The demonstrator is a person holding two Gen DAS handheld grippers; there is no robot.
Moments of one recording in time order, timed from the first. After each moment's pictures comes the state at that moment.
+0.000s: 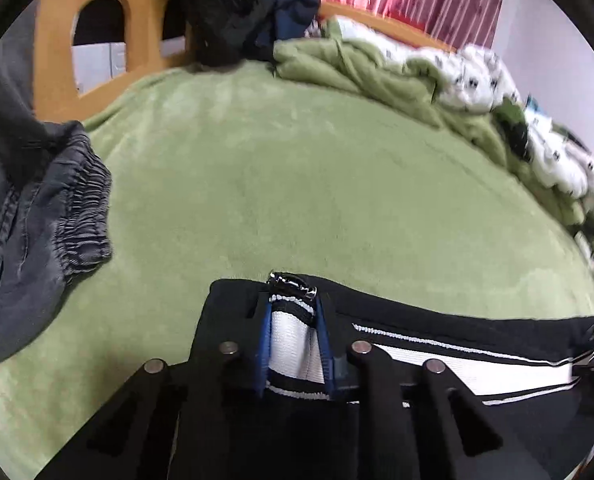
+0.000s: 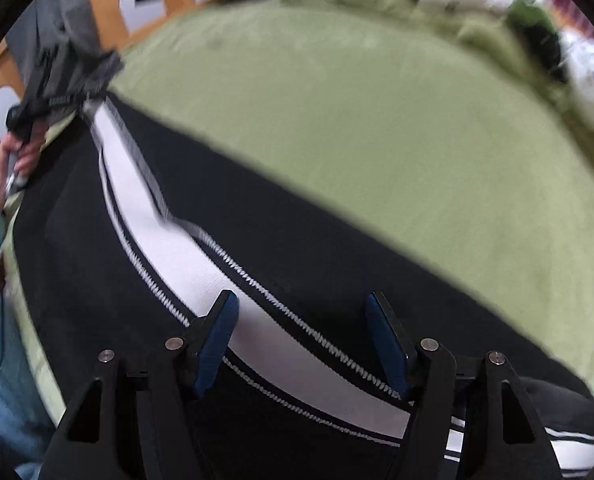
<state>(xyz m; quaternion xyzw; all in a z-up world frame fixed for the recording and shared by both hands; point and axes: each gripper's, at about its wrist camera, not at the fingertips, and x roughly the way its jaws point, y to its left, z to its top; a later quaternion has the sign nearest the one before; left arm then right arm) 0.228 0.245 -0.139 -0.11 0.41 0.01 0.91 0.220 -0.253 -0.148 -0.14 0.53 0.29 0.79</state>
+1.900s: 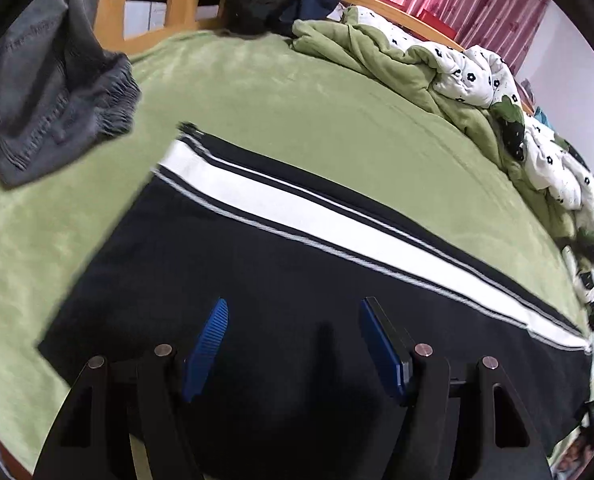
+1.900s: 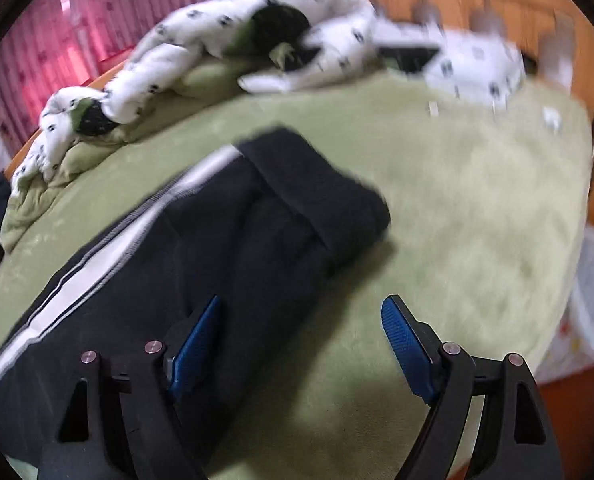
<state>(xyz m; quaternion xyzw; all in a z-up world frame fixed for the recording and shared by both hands) 0.139 0.163 -0.130 -0.18 0.45 0.05 0.87 0.009 -0.616 -0.147 0.23 0.38 -0.22 0.87</state>
